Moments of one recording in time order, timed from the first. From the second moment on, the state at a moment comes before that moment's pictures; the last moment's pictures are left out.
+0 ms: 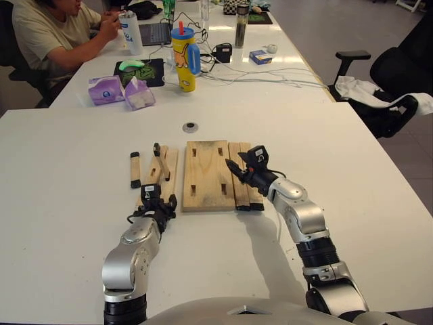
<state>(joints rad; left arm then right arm) 0.12 -0.03 0.02 -0.52 -0.15 1.00 0.08 -0.28 -0.14 0.12 0.05 0.17 0.41 0.40</state>
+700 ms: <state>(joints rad) -0.03 0.15 0.00 -0.29 -0.14 0.86 -0.11 -0.36 -0.10 0.03 0.11 0.16 0.36 0.28</state>
